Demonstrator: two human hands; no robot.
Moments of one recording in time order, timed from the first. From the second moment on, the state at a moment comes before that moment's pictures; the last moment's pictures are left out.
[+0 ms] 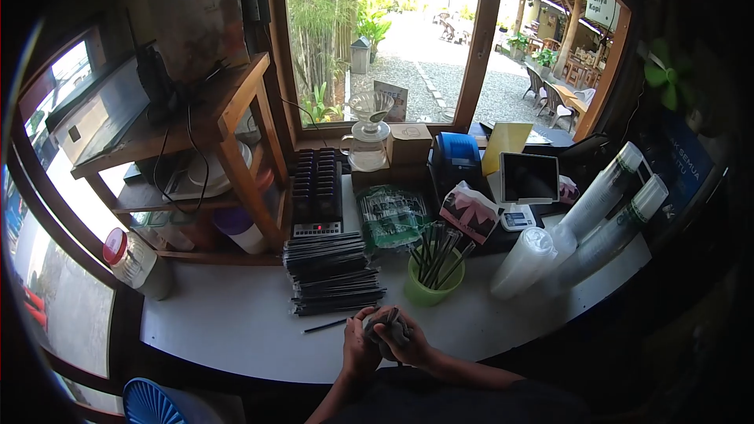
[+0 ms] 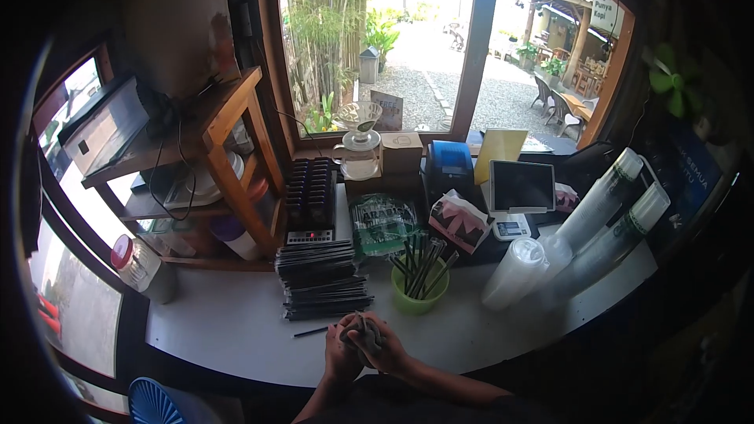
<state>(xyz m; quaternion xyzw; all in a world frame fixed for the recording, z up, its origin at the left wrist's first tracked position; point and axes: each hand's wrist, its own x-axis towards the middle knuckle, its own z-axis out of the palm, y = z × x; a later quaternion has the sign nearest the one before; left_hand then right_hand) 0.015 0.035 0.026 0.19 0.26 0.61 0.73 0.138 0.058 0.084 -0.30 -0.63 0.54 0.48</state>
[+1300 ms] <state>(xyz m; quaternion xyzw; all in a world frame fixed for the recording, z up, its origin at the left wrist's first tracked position) -0.087 -0.046 0.111 0.40 0.39 0.81 0.17 0.093 0.032 0.033 -0.35 -0.51 0.74 0.26</state>
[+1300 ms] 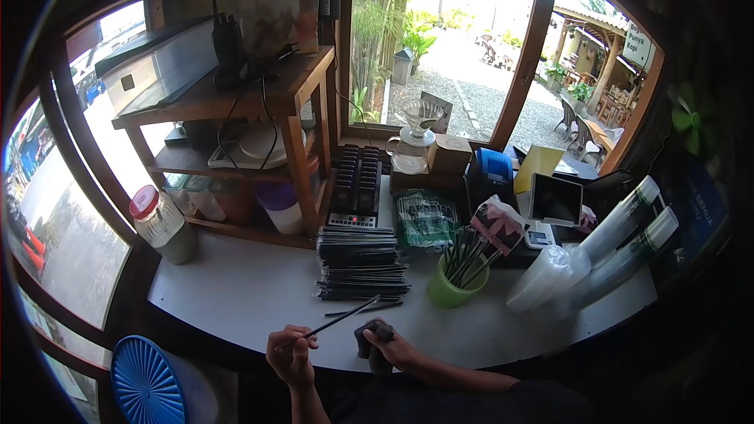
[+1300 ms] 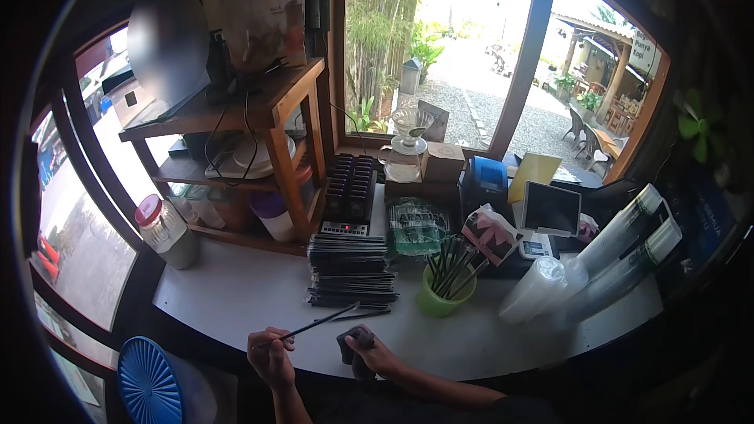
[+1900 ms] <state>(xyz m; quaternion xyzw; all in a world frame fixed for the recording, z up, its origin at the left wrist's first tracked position) -0.005 0.004 0.033 0.51 0.57 0.50 0.41 0.125 0.069 0.065 -0.30 -0.51 0.65 0.47</state>
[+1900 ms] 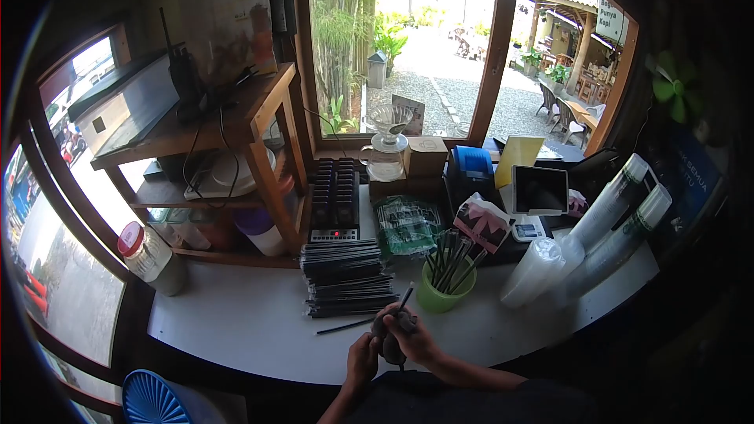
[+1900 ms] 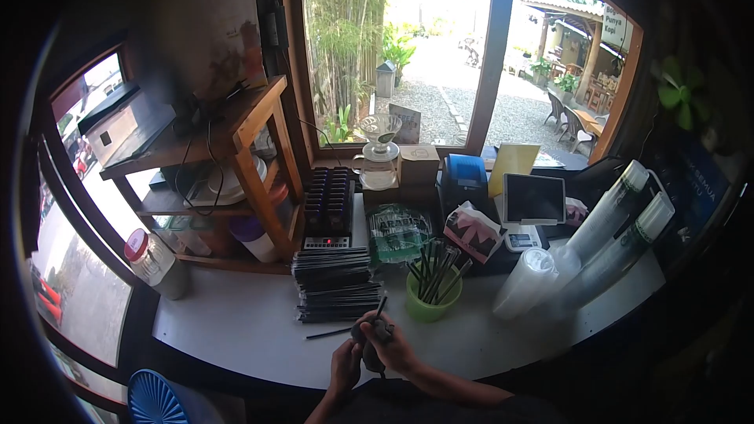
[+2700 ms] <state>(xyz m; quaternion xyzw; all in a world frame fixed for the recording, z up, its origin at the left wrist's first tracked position) 0.018 0.045 -0.008 0.54 0.51 0.45 0.50 0.150 0.074 0.061 -0.37 -0.56 0.56 0.48</state>
